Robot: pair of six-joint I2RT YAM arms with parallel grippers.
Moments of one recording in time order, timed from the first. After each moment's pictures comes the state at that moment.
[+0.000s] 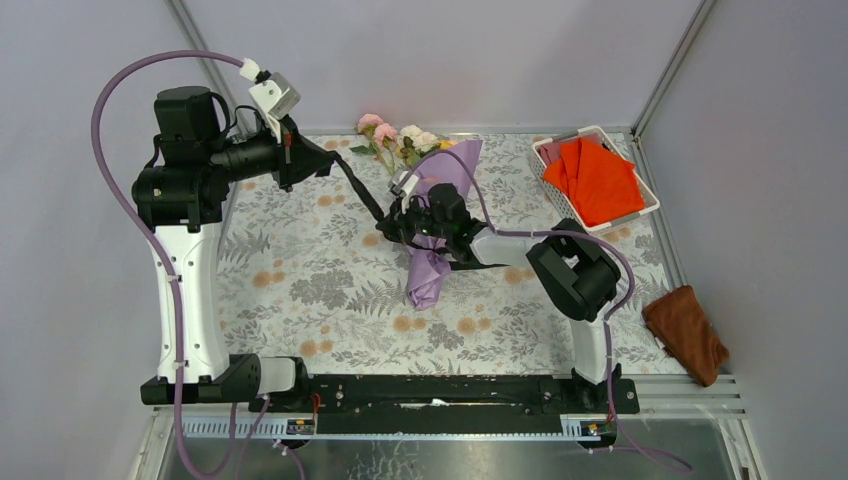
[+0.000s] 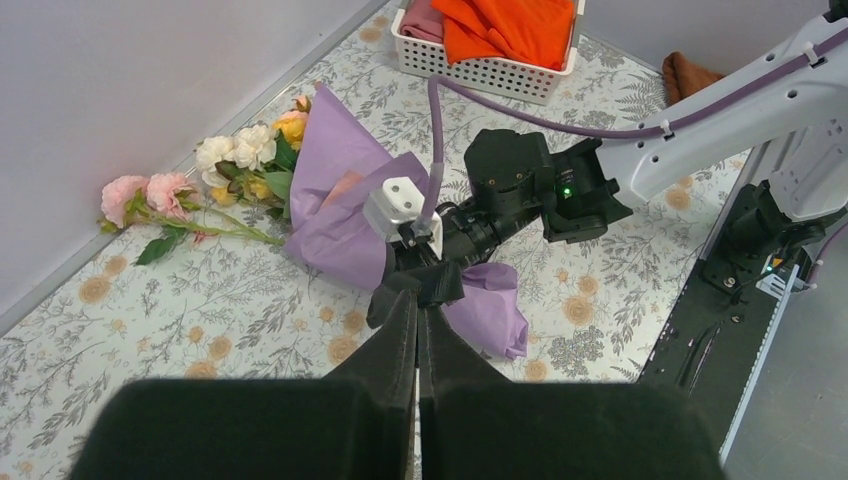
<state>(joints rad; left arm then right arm) 0.05 1.31 1.95 -1.08 0.96 0.33 0.77 2.01 1.21 0.58 -0.46 0.04</state>
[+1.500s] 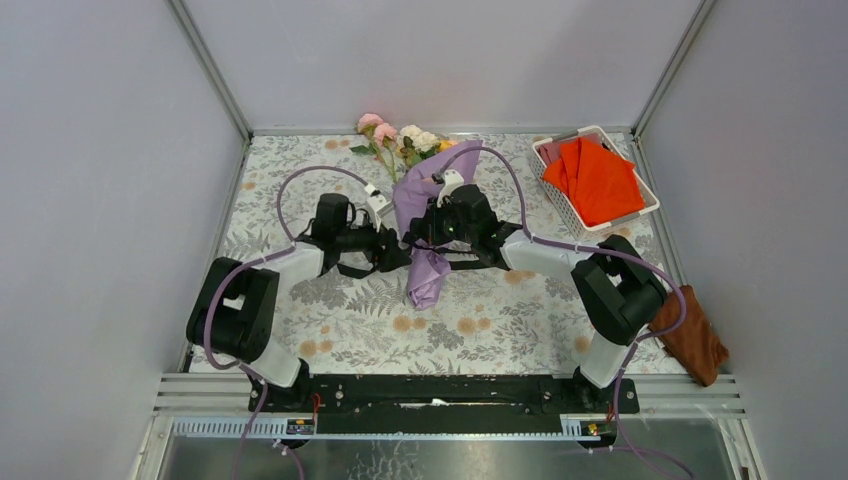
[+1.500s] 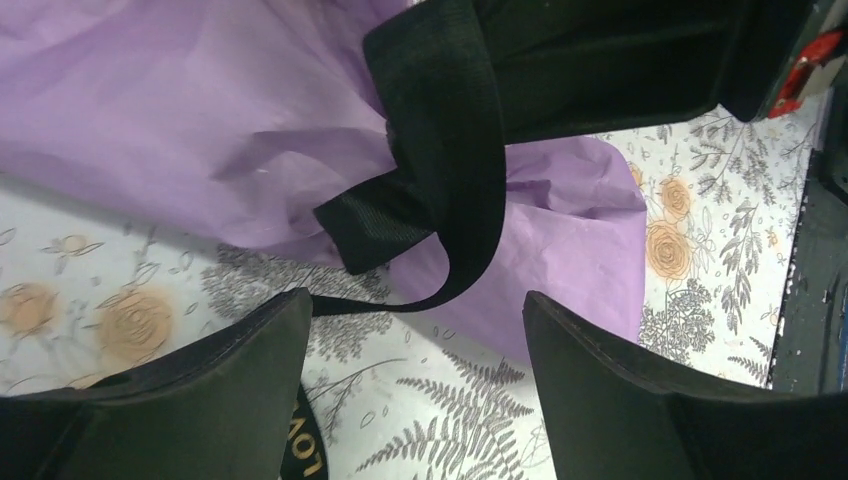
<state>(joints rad) -0.26 1.54 0.75 0.14 0.83 0.16 0.72 1.75 1.04 0.26 -0.17 0.45</state>
